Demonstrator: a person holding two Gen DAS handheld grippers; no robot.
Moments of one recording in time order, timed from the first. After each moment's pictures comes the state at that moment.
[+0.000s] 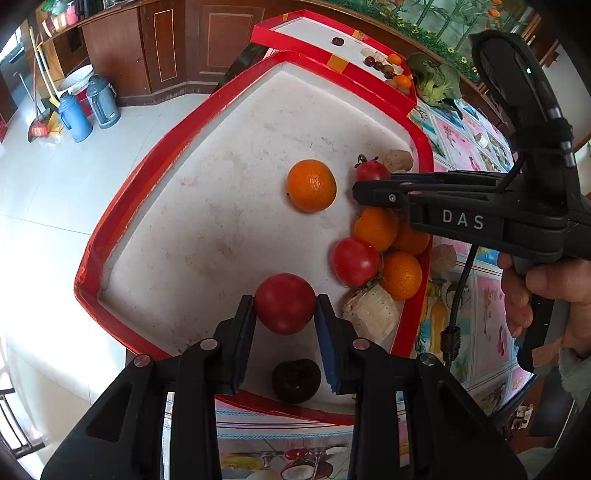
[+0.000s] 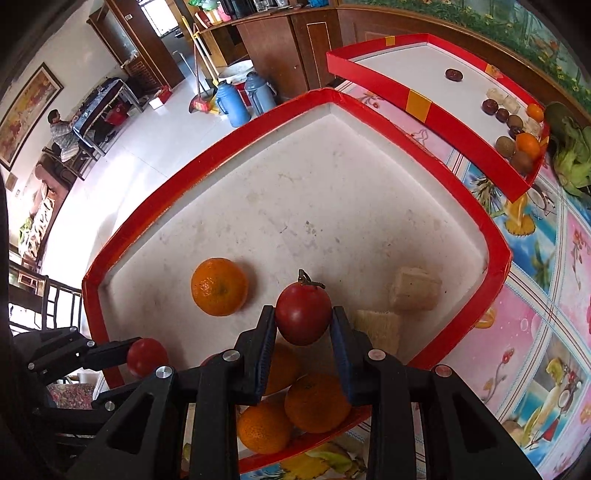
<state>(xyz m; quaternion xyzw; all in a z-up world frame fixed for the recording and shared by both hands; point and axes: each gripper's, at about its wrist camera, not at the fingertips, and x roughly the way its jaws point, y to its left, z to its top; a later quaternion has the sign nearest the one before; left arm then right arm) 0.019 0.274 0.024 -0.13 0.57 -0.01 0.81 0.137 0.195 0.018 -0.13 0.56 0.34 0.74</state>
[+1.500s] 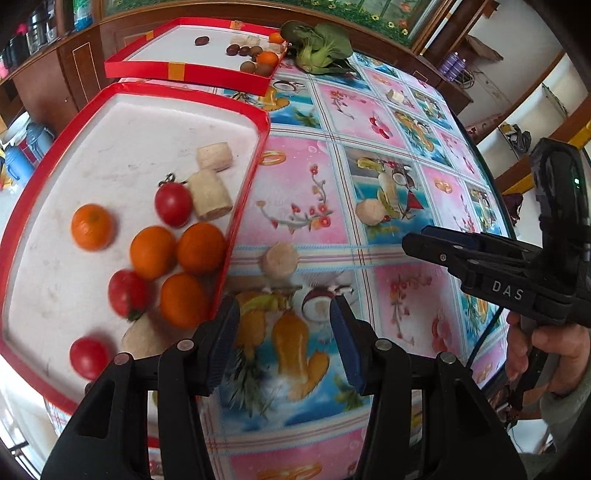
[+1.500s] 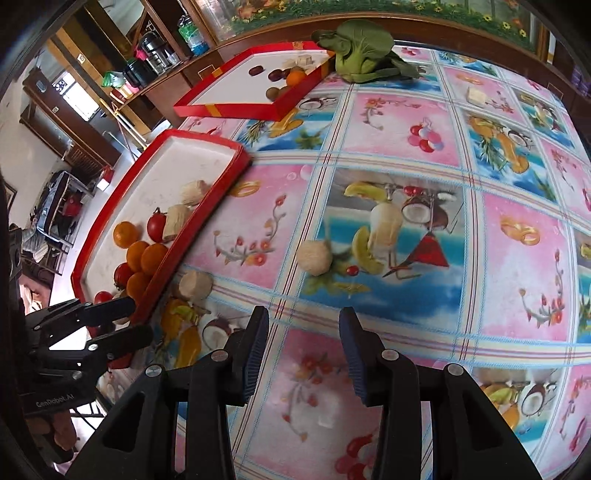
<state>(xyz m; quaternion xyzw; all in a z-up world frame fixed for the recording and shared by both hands) 0.047 0.134 0.048 -0.08 0.57 -0.11 0.81 0.092 -0.041 0.045 0.01 0.56 0.21 0.80</state>
